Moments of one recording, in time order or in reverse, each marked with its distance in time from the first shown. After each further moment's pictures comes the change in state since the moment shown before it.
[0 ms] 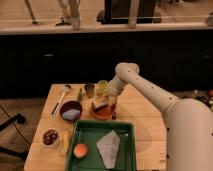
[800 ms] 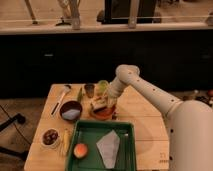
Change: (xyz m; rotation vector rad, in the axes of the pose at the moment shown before) arm -0.011 0.006 0.005 0.003 -0.026 0.022
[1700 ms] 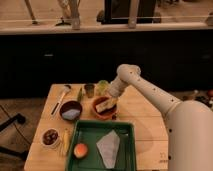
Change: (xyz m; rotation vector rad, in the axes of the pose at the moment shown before) arm 0.008 -0.006 0.000 0.004 -0.006 0.028
